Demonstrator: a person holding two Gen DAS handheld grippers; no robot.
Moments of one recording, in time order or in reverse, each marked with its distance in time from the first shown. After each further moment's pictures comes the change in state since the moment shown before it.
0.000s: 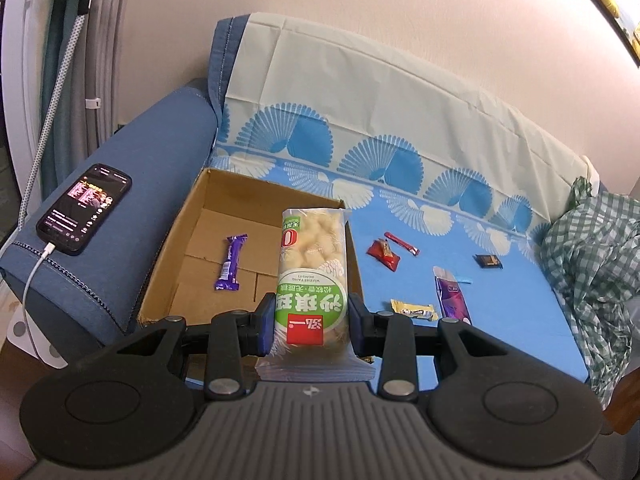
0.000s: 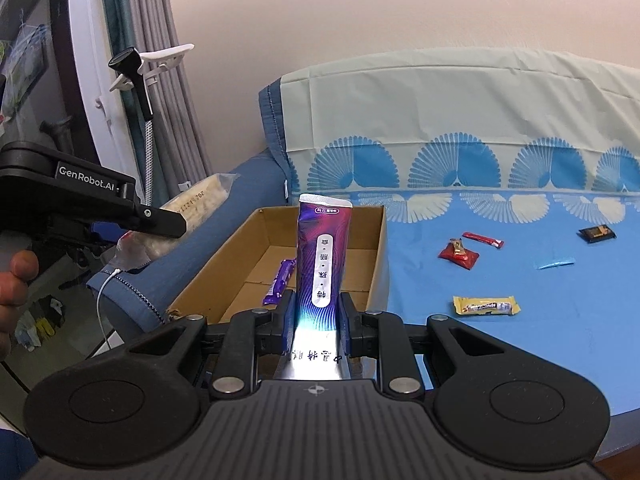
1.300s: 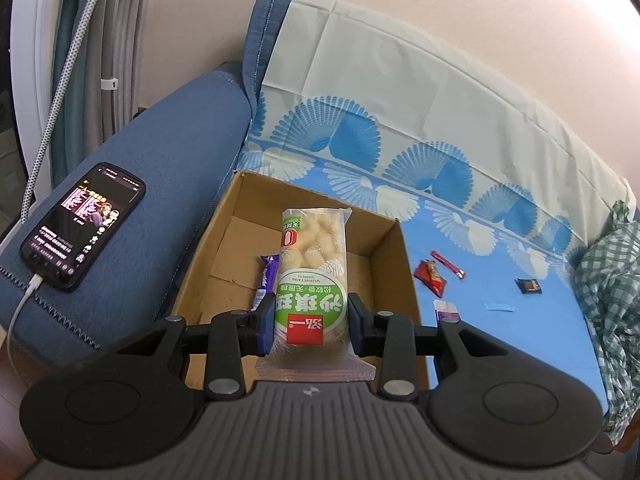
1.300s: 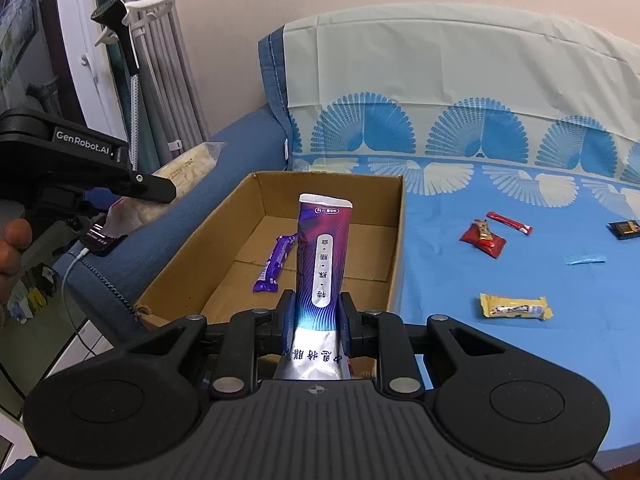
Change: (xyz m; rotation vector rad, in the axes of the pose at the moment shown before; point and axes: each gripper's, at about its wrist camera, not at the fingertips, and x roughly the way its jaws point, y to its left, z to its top) left arm 0.100 0.059 0.050 -0.073 0.040 0.064; right arm 0.117 -0.001 0.023 -0.033 0.153 0.008
